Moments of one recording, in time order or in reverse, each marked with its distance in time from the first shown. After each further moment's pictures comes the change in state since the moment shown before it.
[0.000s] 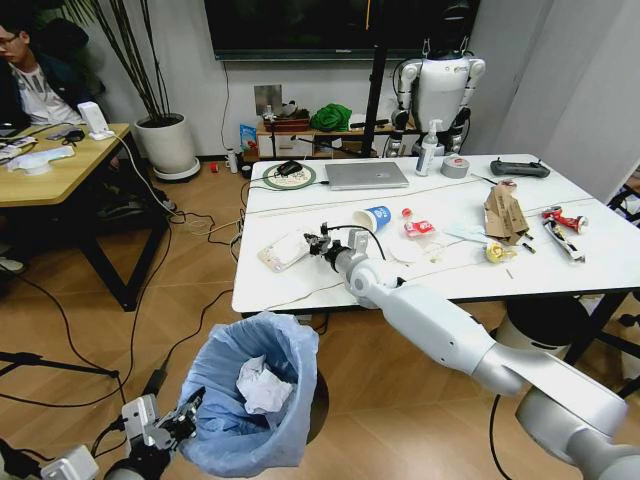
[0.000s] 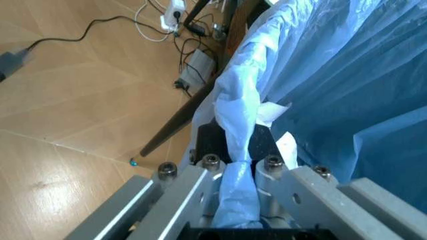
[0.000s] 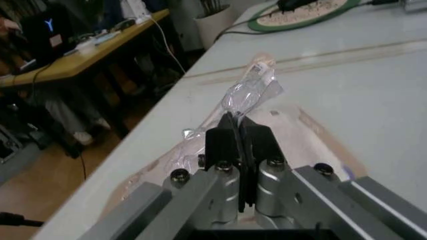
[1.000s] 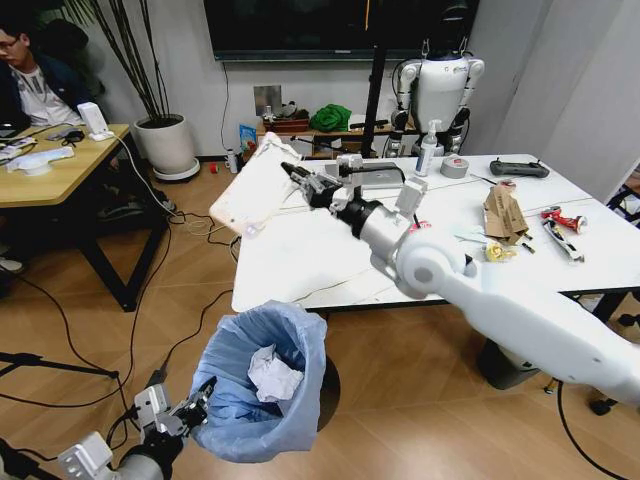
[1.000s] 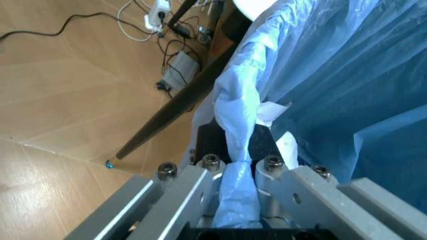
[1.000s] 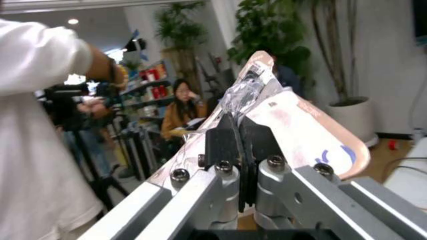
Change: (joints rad) left arm -0.048 -0.005 0.040 -0.010 -0.052 0.003 -0.031; right arm 0.063 -0.394 -0.063 0.828 0.203 0.147 -0.017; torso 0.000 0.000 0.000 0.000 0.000
